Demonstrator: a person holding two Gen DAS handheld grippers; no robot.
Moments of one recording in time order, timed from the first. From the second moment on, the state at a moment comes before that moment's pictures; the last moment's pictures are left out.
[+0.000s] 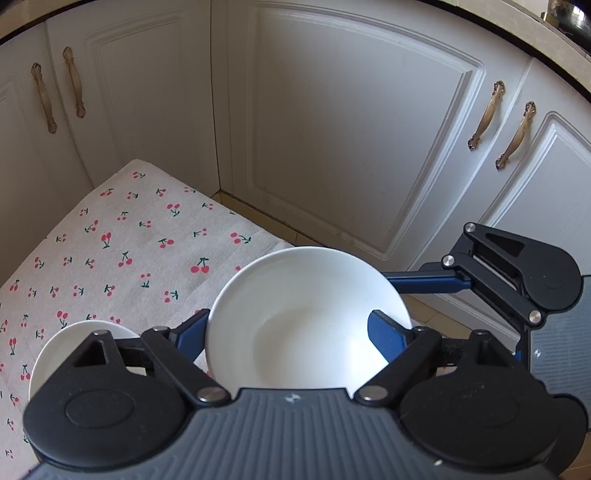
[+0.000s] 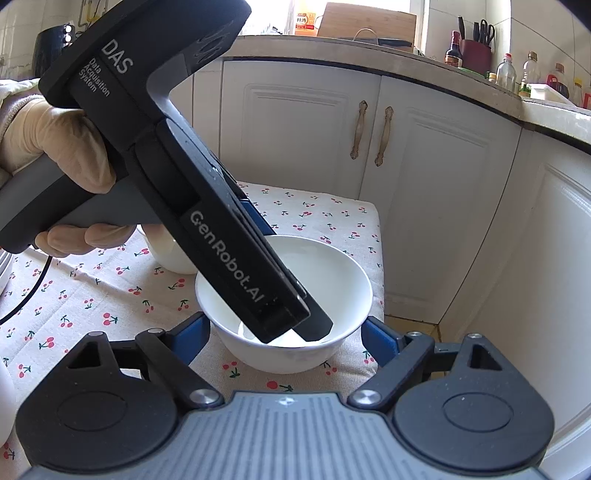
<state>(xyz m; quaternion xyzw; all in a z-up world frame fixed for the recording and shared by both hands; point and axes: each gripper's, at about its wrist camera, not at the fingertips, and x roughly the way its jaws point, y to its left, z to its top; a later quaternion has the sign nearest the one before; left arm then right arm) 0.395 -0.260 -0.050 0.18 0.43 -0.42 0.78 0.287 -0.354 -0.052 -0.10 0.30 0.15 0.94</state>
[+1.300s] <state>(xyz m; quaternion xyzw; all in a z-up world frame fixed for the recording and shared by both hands) 0.250 -0.156 0.025 0.14 0.40 -0.39 0.82 0.156 -0.275 0.021 -0.09 0.28 0.21 0.93</state>
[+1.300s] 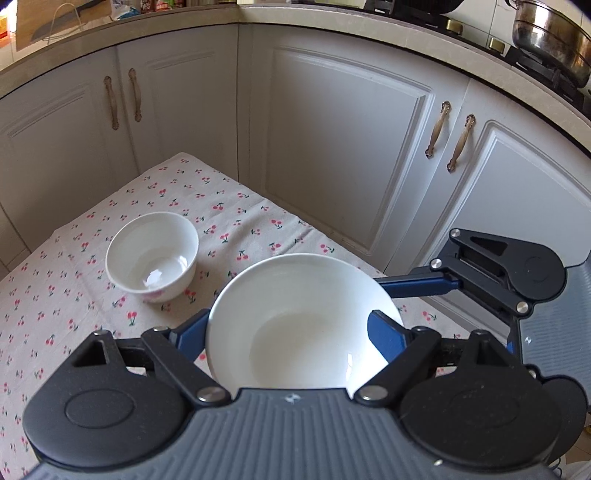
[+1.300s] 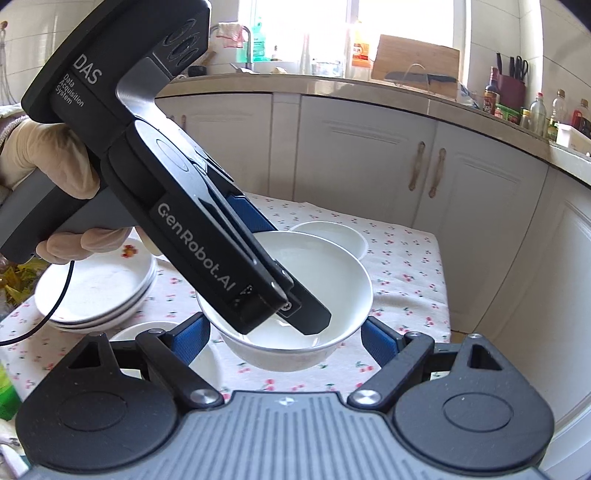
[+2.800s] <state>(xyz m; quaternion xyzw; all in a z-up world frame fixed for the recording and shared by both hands) 0.201 -0.092 -0.017 0.11 0.44 -0.37 0.81 0.116 -0.215 -0.007 -0.11 0.33 0.25 0.90</state>
